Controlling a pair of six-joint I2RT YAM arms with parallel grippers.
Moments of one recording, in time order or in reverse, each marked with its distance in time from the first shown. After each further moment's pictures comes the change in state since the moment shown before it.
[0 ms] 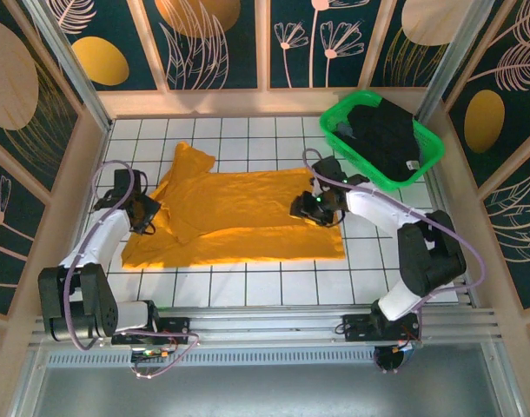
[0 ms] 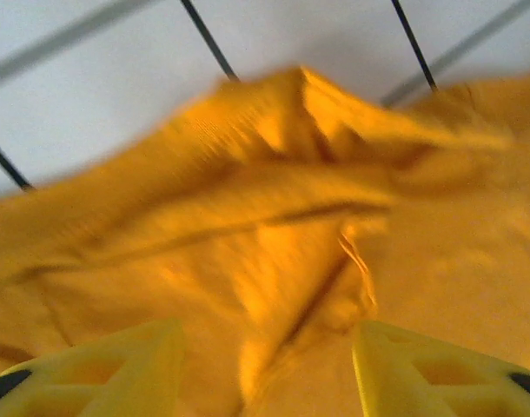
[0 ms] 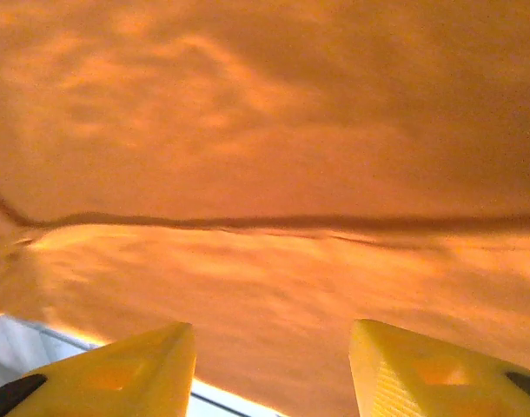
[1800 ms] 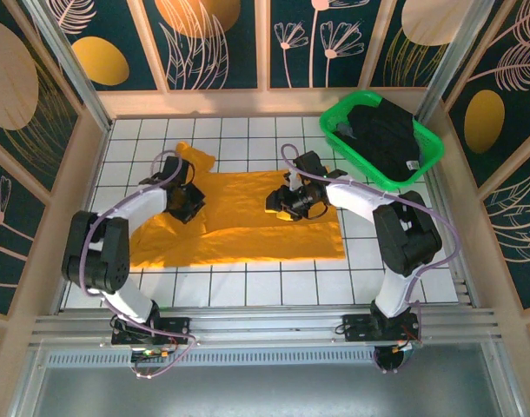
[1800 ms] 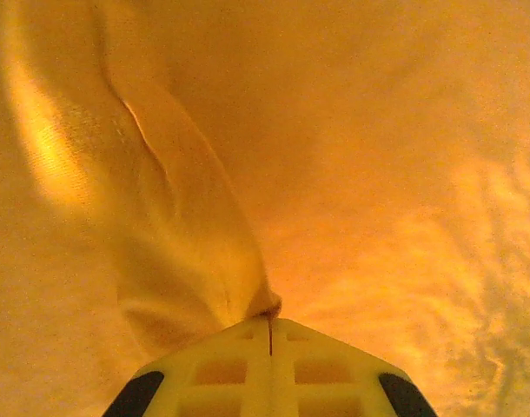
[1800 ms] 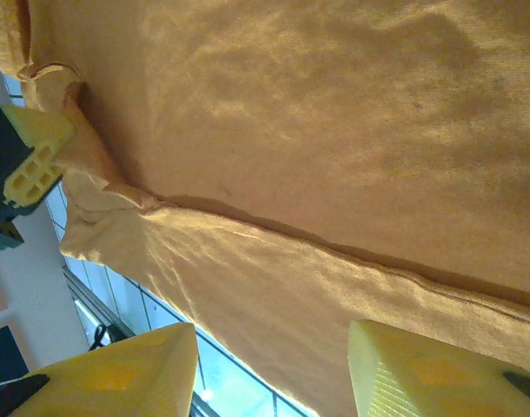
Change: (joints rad) left arm -0.274 0.354 0.196 0.113 0.214 -0.057; right arm 0.050 0.181 0.099 0.138 -0.212 0.055
